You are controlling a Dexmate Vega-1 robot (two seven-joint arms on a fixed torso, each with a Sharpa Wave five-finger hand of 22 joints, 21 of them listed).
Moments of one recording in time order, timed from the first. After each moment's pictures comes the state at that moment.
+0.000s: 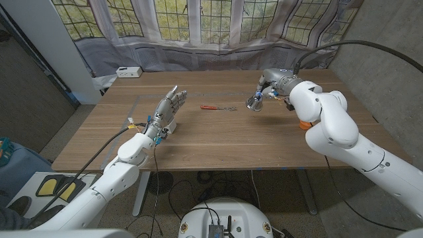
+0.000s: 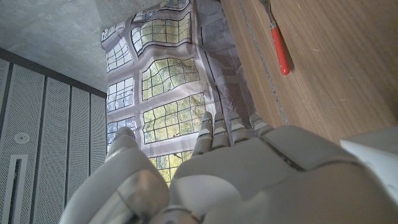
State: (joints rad) left arm 1.08 0.64 0.33 -1.58 -0.66 -0.40 -0.09; left_hand 0.17 0.07 0.20 -0.12 0.19 0.21 0.12 0.19 0.18 0.14 0.09 0.21 0.19 0.06 0.10 0.19 0.18 -0.11 0.15 0.20 0.18; right arm -0.81 -0.85 -0.60 -2.42 -0.95 -0.82 0.60; right_hand 1.23 0.13 0.32 -0.15 0.17 1.08 -0.05 0.23 0.23 1.03 -0.04 0.26 0.25 1.14 -0.21 0.31 0.40 0.95 -0.13 0.58 0.18
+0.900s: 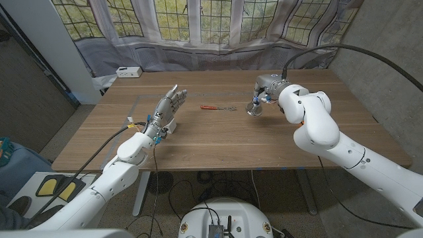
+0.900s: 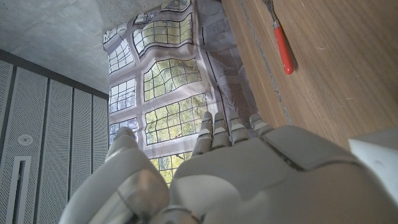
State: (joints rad) left arm 1.08 0.64 0.33 -1.59 -0.65 -0.40 -0.09; left_hand 0.17 0.07 0.20 -0.12 0.19 0.21 0.12 0.19 0.18 0.14 0.09 0.21 0.19 0.06 0.10 0.19 0.18 -0.11 0.15 0.20 0.18; right arm -0.74 -0.78 -0.71 -2.32 -1.14 -0.79 0.73; right_hand 1.23 0.13 0.32 -0.16 0.17 1.08 -0.05 0.23 0.23 1.03 -0.04 0.26 0.25 1.14 -0.21 0.30 0.40 0.95 -0.13 0.59 0.18
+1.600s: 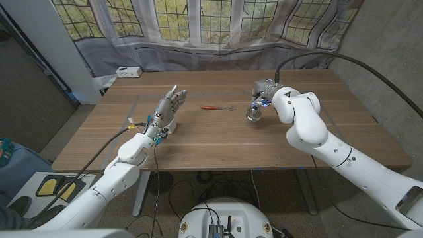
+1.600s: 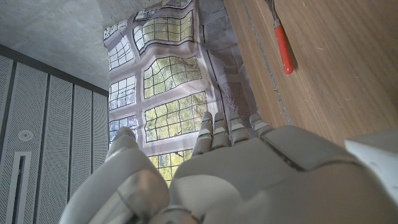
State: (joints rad) left arm 1.08 0.63 0.33 -1.57 -0.66 -0.41 -0.10; left_hand 0.17 0.07 0.20 -0.12 0.19 0.21 0.12 0.19 0.18 0.14 0.09 0.21 0.19 0.06 0.10 0.19 0.18 -0.11 0.15 0.20 0.18; right arm -0.74 -0.70 -0.70 -2.22 -1.20 -0.71 0.79; right_hand 1.23 0.13 0.32 -0.16 0.17 1.08 -0.05 0.23 0.23 1.03 -0.04 0.26 0.25 1.14 -0.21 0.30 0.40 0.95 -0.13 0.60 0.18
